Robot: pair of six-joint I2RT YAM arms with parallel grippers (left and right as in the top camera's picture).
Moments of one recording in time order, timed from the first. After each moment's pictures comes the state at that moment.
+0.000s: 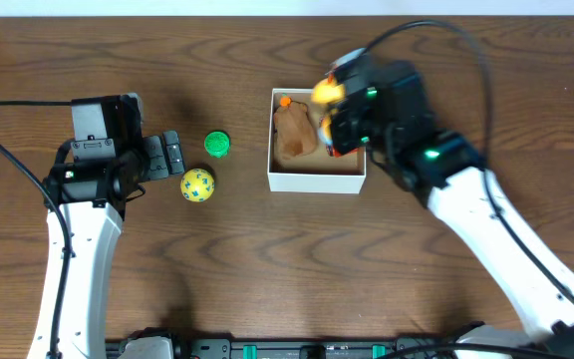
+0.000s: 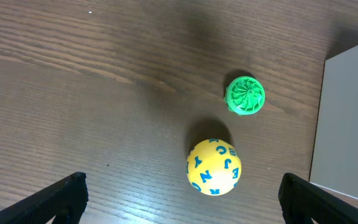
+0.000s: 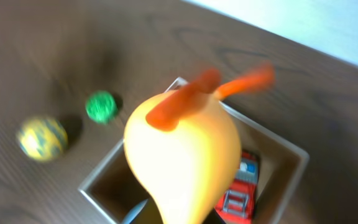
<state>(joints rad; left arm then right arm) 0.08 1.29 1.12 -0.81 0.02 -0.11 0.50 1.52 1.28 -0.43 -0.12 -0.01</state>
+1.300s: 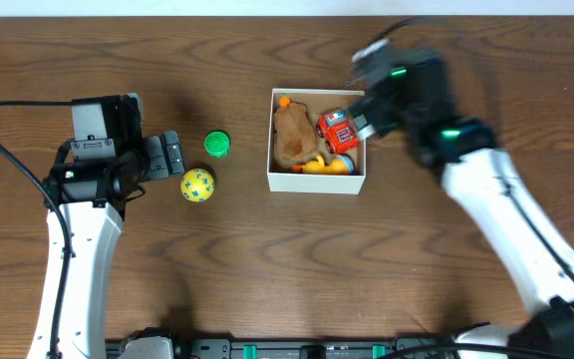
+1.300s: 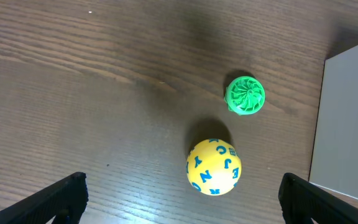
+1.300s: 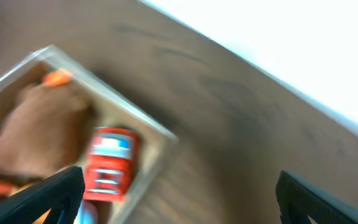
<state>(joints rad) 0.08 1.29 1.12 -0.81 0.03 -0.11 0.26 1.52 1.28 -0.44 0.02 -0.15</state>
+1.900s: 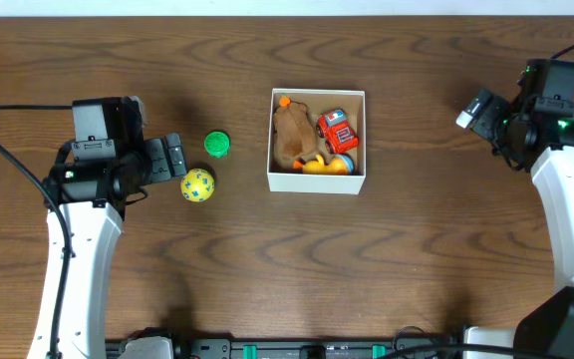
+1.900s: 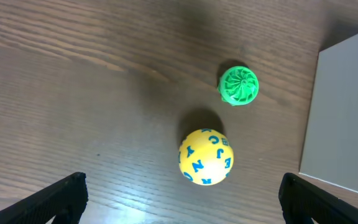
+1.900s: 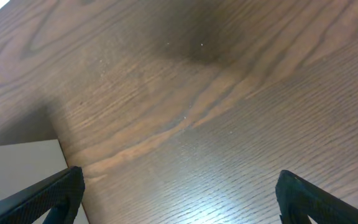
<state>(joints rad) 0.08 1.29 1.12 -0.84 0.07 -0.14 -0.15 1.54 1.27 -0.73 -0.02 0.47</state>
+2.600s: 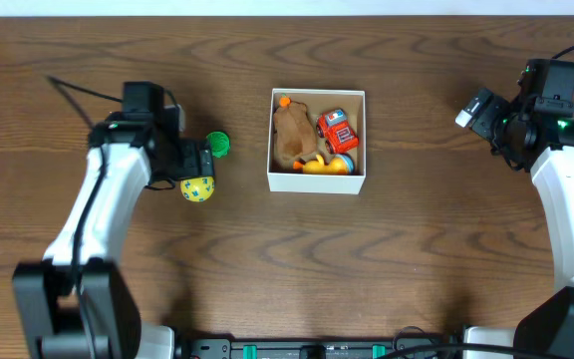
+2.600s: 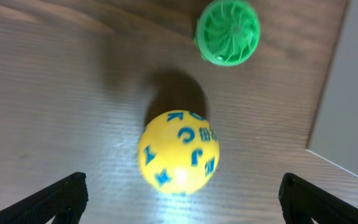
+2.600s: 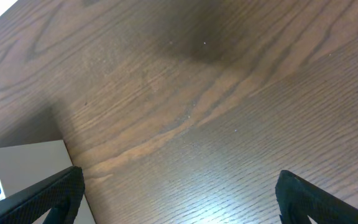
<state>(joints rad) 0.00 1.63 1.17 -0.86 0.13 -0.13 -0.15 1.54 1.27 -0.73 -0.03 0.49</state>
